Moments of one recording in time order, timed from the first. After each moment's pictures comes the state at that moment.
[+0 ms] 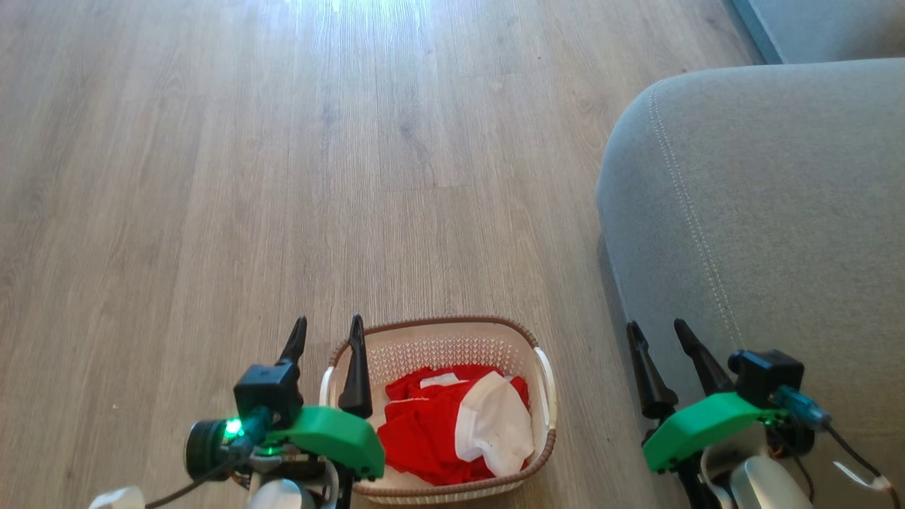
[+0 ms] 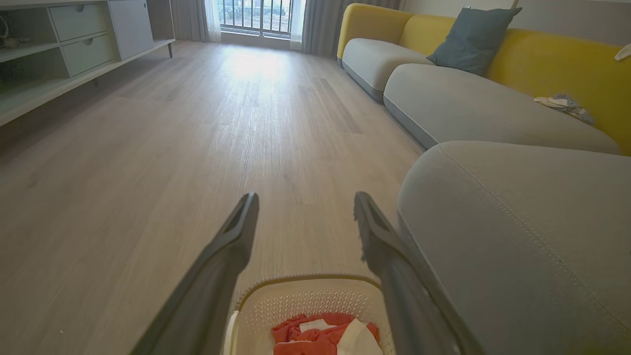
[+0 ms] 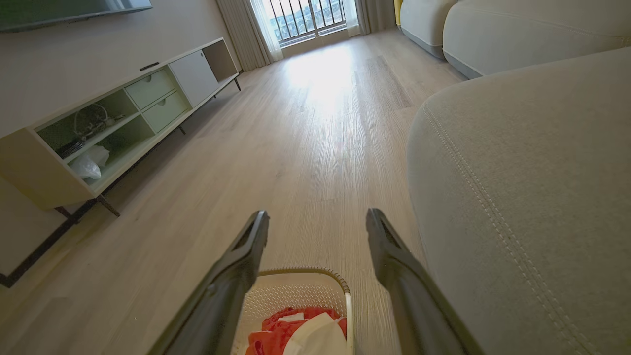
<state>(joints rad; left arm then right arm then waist) -0.04 0.07 -0.39 0.11 -0.33 0.33 -0.19 -0.07 -0.05 0.11 0.36 0.35 0.13 -0.19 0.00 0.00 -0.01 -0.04</state>
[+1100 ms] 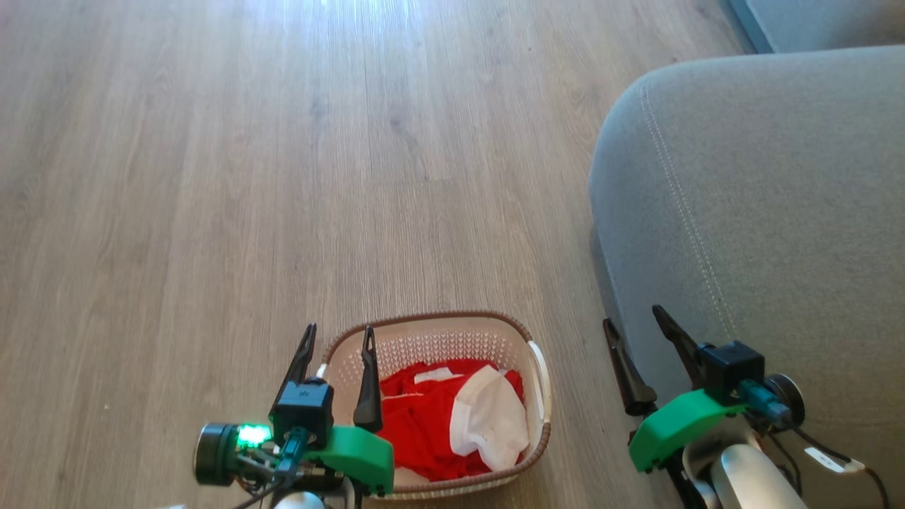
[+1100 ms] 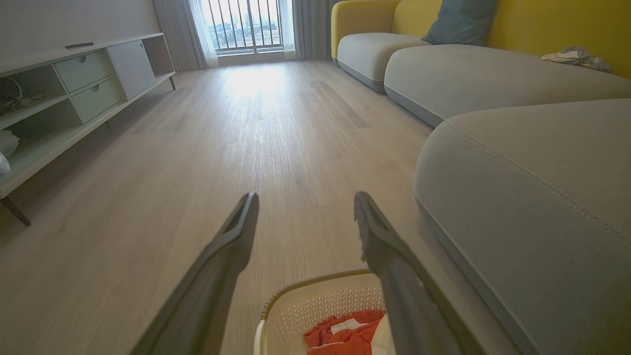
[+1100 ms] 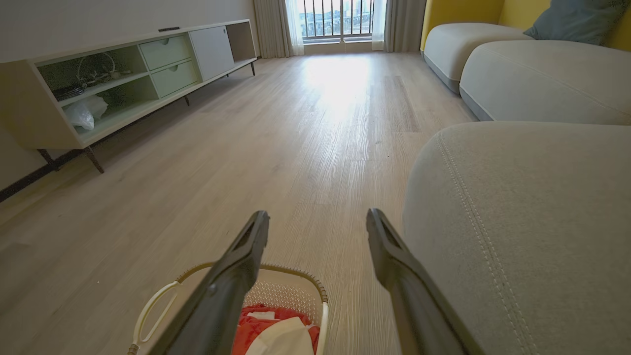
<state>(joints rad) -0.04 0.06 -0.42 0.18 -0.15 0.36 -0.25 -0.12 -0.06 0.17 0.41 0.15 0.13 -0.25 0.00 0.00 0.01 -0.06</state>
